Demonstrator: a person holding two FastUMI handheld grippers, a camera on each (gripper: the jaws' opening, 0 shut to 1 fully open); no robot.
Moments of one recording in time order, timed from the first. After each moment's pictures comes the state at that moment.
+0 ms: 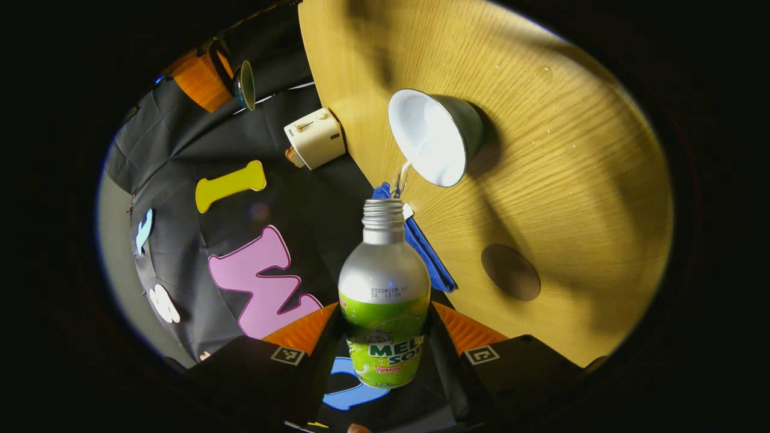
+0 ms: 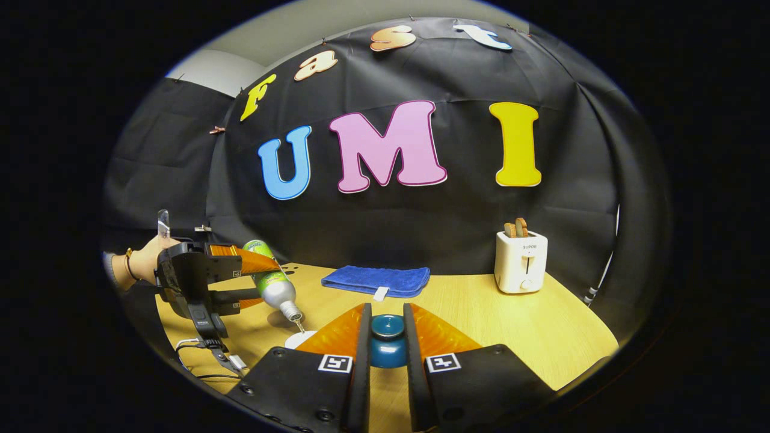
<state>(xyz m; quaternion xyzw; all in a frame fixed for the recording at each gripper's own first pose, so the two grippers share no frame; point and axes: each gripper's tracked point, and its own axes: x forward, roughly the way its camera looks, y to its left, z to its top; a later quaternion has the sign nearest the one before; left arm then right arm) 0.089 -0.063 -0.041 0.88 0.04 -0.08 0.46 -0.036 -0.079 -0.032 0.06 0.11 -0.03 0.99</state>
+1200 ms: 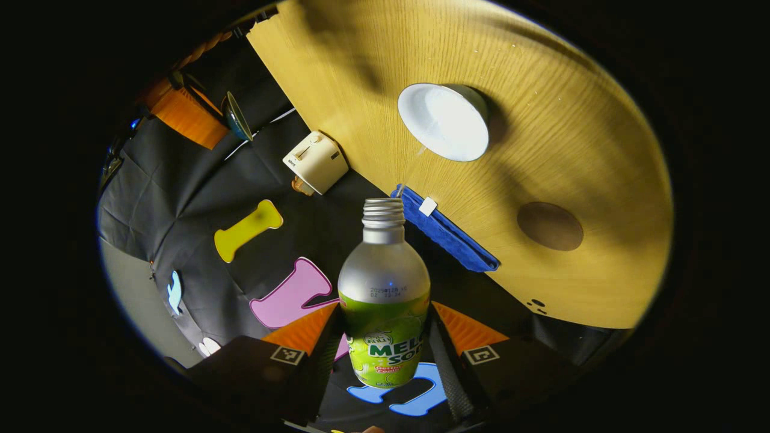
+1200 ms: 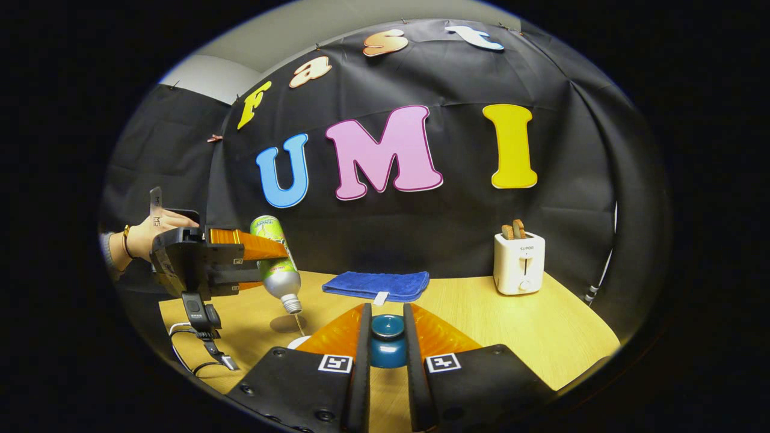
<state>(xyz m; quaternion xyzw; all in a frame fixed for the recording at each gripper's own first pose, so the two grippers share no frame) 0.096 -0.098 0.011 0.94 -0.02 -0.08 0.34 -0.038 -0.083 -0.023 0.08 0.09 -0.03 0.99</state>
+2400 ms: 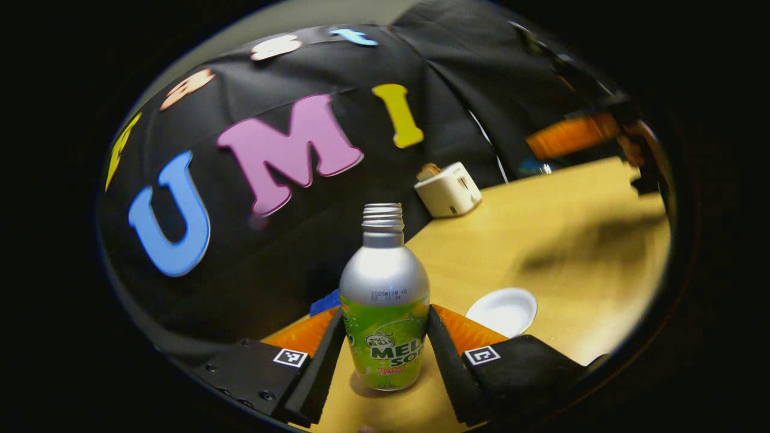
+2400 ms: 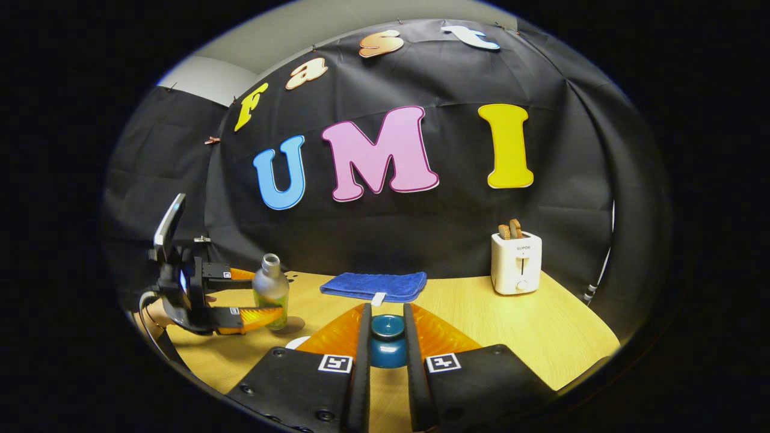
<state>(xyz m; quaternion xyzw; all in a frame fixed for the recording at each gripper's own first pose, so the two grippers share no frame) 0.087 -0.111 -0.054 0.21 0.04 -0.17 0.96 -0.040 -0.091 -0.023 0.08 0.09 -0.03 0.99</state>
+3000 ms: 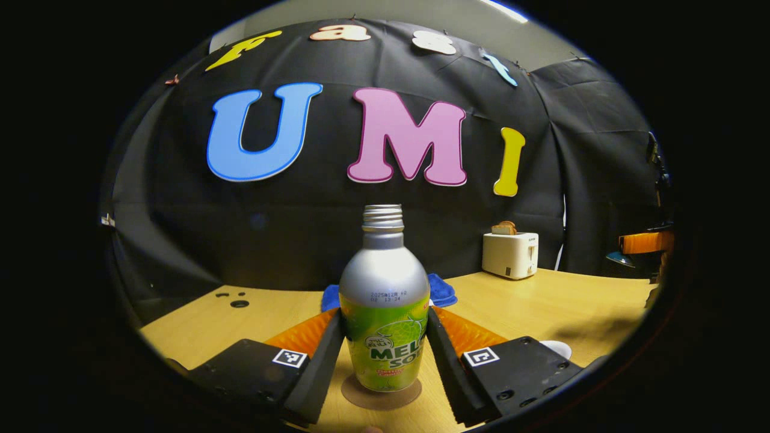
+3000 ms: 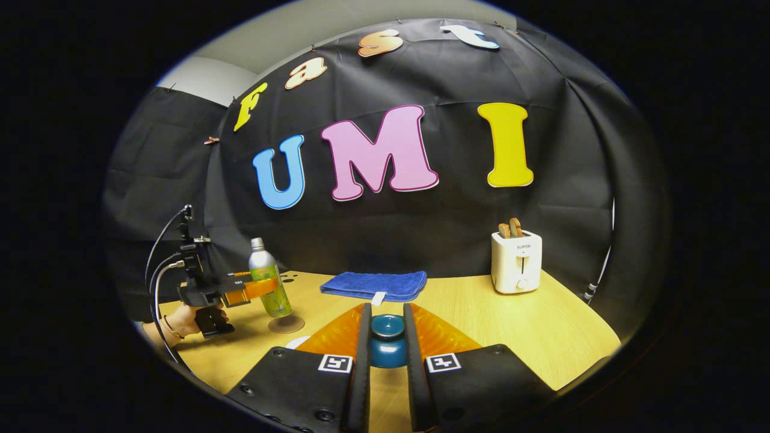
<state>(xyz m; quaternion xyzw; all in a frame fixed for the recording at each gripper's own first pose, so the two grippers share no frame) 0.059 -0.107 -0.041 0.01 0.01 -0.07 1.00 -0.040 -0.091 -0.024 0.08 0.09 -0.03 0.99</state>
